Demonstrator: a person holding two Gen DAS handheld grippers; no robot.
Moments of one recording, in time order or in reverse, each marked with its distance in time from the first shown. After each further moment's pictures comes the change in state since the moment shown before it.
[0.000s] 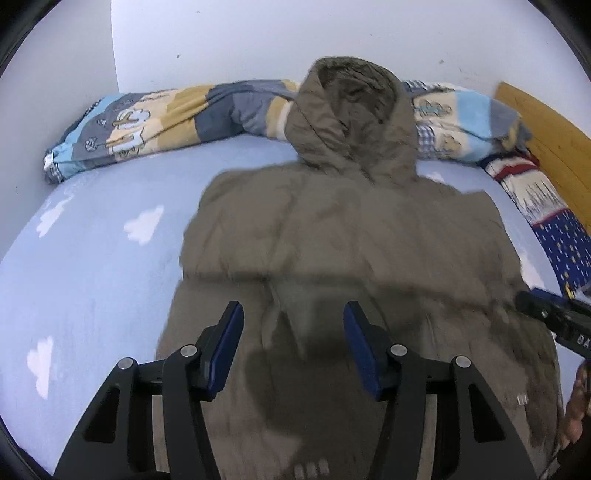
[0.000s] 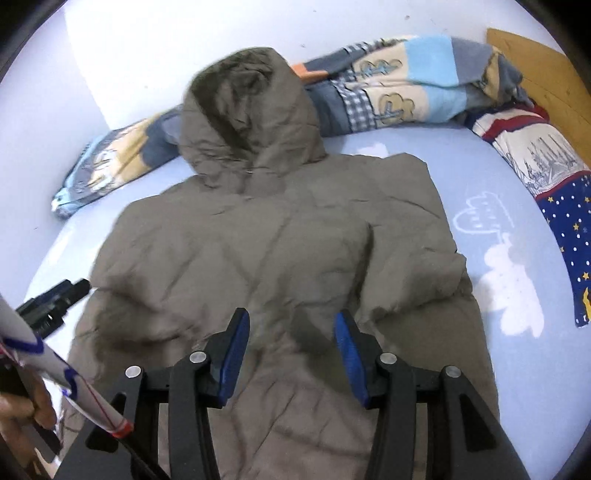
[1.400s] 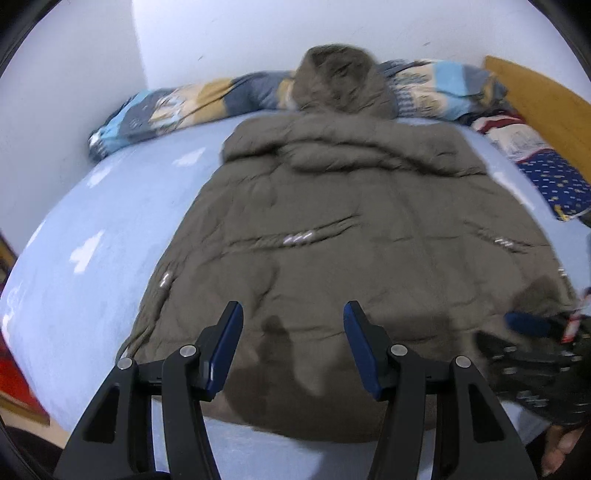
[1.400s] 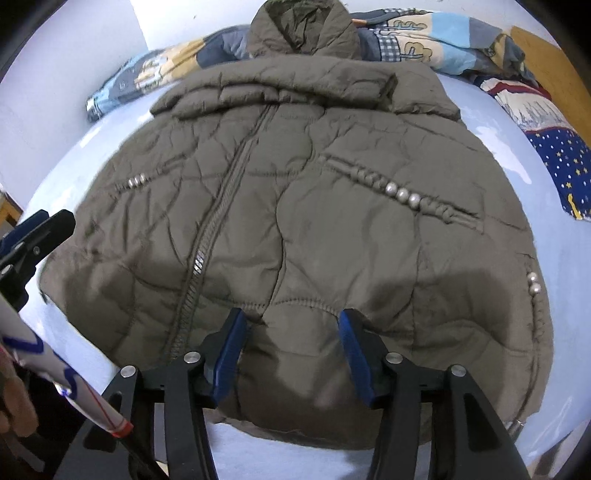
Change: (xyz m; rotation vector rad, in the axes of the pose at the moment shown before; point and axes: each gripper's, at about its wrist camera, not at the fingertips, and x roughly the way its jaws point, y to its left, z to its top) left arm -0.098 -0.031 -0.176 0.017 -0.017 0.129; right arm -0.046 0.050 -0.206 -0.153 0.167 -0.047
